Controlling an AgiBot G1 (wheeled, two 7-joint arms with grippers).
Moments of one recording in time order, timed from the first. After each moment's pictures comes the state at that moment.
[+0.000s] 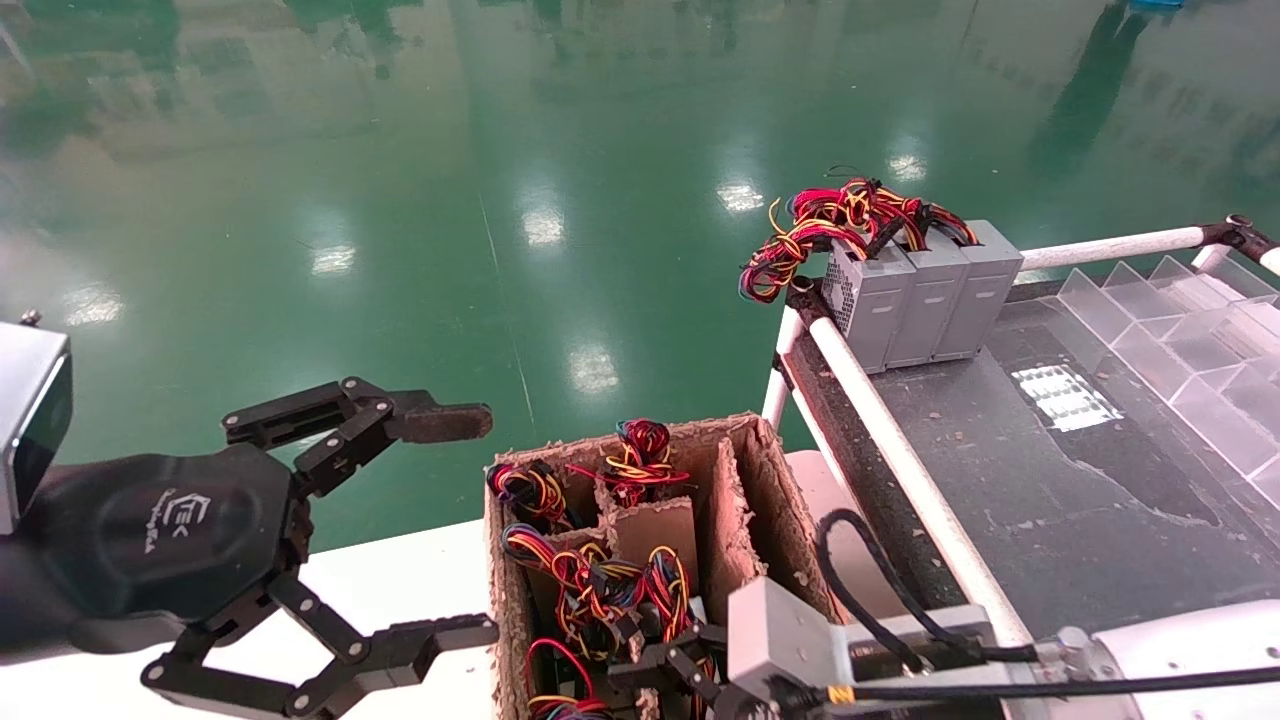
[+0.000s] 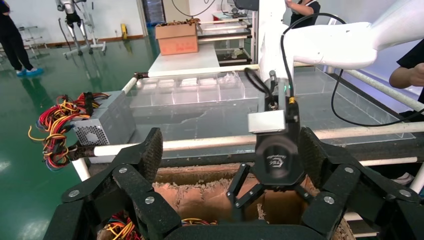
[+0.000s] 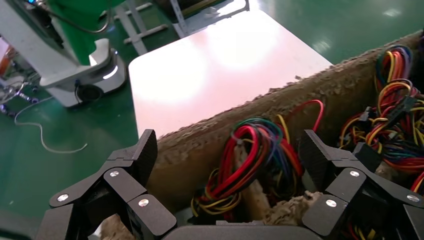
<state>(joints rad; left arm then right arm) -1.09 0.58 0.36 -1.27 0.68 1.47 -0.15 1.10 -0.85 -0.57 1.33 -1.12 -1.39 0.41</state>
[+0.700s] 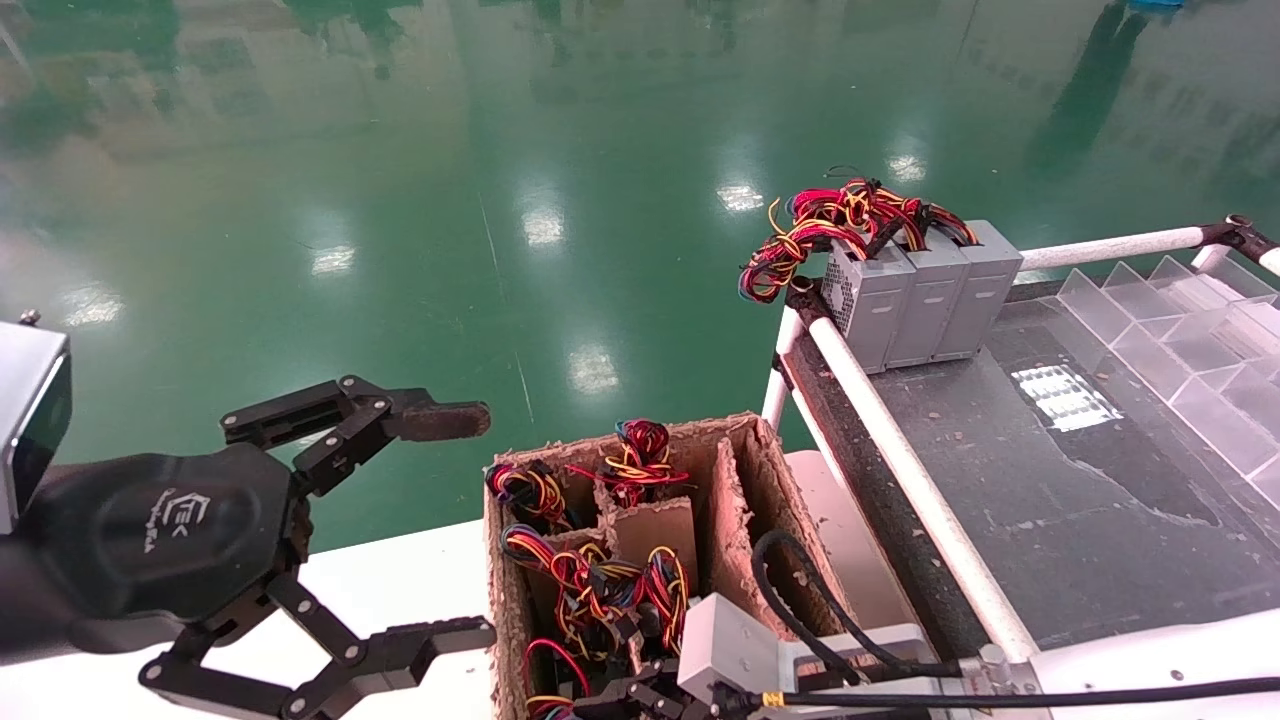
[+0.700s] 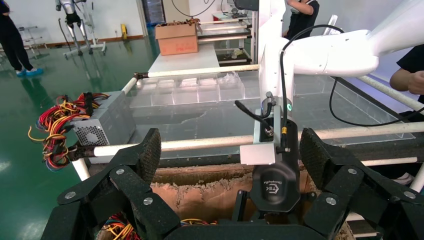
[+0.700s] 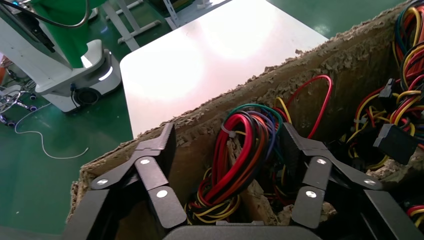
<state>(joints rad) -1.09 0.58 0.36 -1.27 0.68 1.47 -0.15 1.07 -0.91 -0.62 1.32 -1.20 -1.32 0.46</state>
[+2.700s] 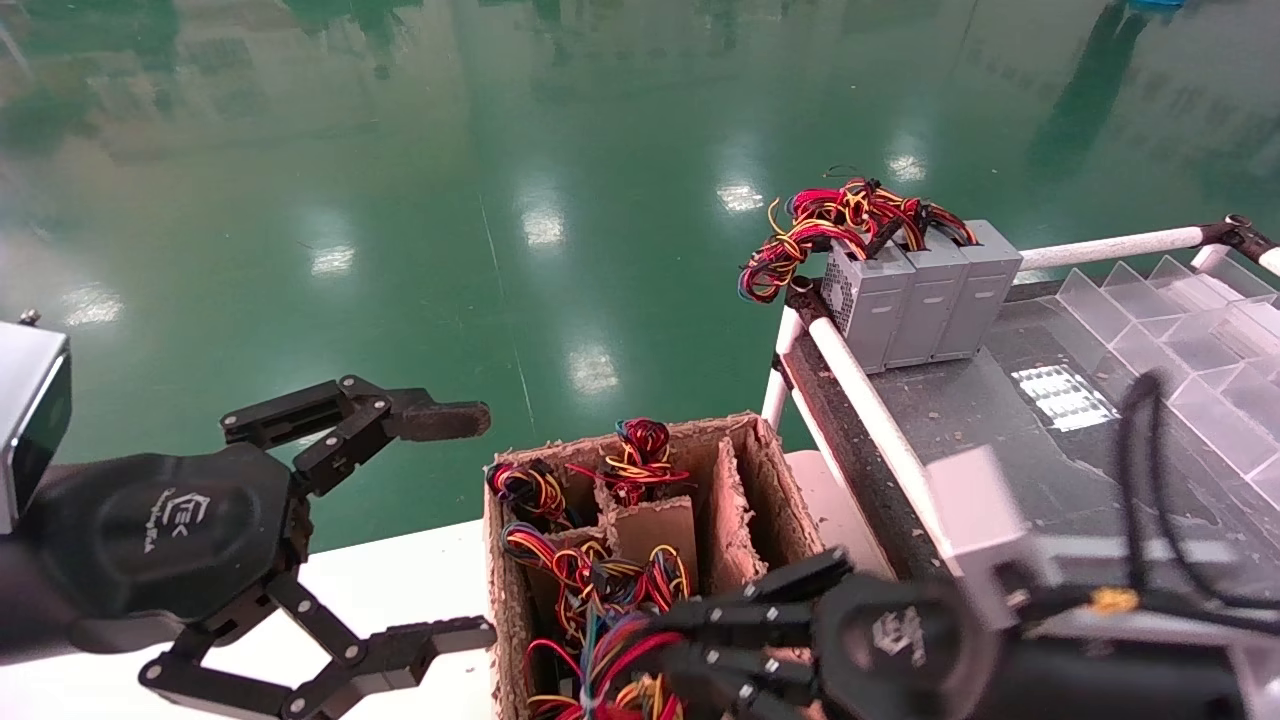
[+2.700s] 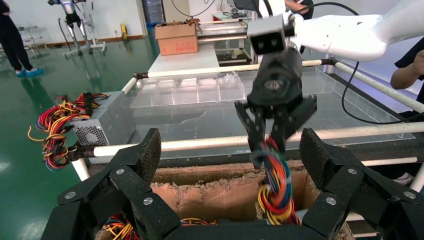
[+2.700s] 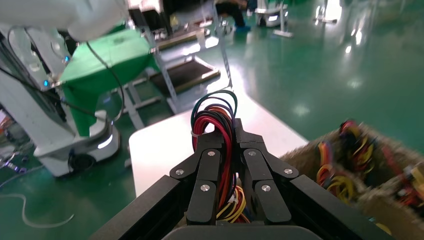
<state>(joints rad) -1.09 0.58 0.36 -1.27 0.68 1.47 -0.14 1.01 -0.73 -0.39 1.32 -0.82 -1.41 0.35</state>
